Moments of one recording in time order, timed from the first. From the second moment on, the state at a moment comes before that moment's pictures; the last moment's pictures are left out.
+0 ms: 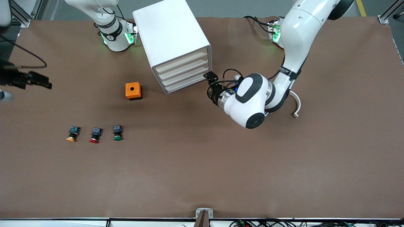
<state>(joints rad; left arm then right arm) -0.42 0.72 -0.25 -1.40 -0.77 1.61 -2.47 -0.05 0.11 -0.06 -1.60 0.00 1.57 -0.08</state>
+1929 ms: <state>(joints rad) -0.46 0.75 -0.23 -1.37 -0.87 1.62 -2.52 -0.22 0.52 -0.07 -2.06 -0.01 2.66 -0.13</state>
